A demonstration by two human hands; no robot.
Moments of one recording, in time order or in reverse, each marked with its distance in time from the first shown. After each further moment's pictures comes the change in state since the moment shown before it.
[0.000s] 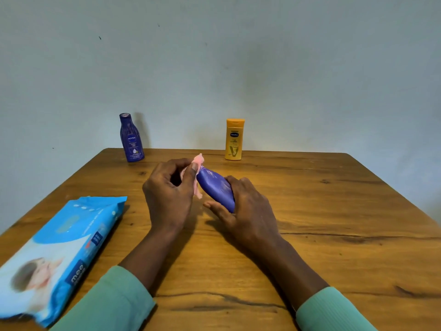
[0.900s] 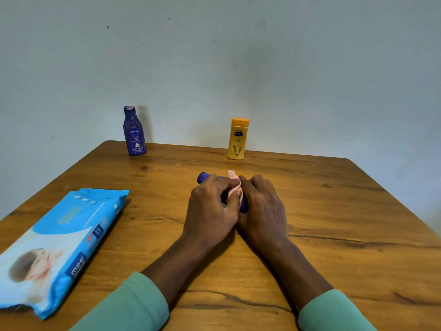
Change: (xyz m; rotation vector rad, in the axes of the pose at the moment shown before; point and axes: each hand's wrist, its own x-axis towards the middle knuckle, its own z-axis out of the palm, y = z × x) left_hand -0.035 0.020 0.019 0.126 -0.350 0.144; right_hand 0.006 0.014 0.014 -0.178 0.253 -0.089
